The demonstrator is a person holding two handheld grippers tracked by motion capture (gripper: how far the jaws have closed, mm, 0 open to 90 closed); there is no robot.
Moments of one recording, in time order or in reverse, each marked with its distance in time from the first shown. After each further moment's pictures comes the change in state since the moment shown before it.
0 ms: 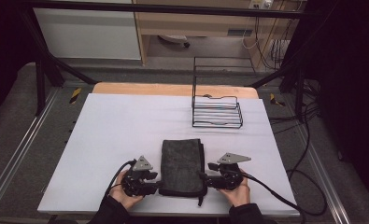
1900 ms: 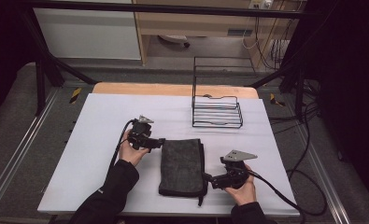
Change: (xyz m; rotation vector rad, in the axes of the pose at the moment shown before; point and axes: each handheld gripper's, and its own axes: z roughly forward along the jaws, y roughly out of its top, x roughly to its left) left arm 0.092 0.089 0.037 -0.038 0.193 -0.143; right arm -0.018 0.000 -0.007 -0.021 -0.017 -0.019
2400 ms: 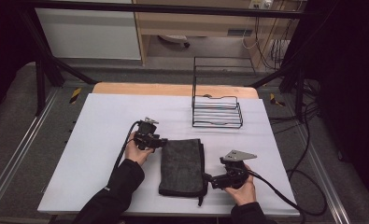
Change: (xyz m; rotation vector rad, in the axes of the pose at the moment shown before) left arm -0.006 -0.004 0.024 0.051 -0.045 -0.042; right arm 0.000 0.000 0.001 0.010 0.002 0.009
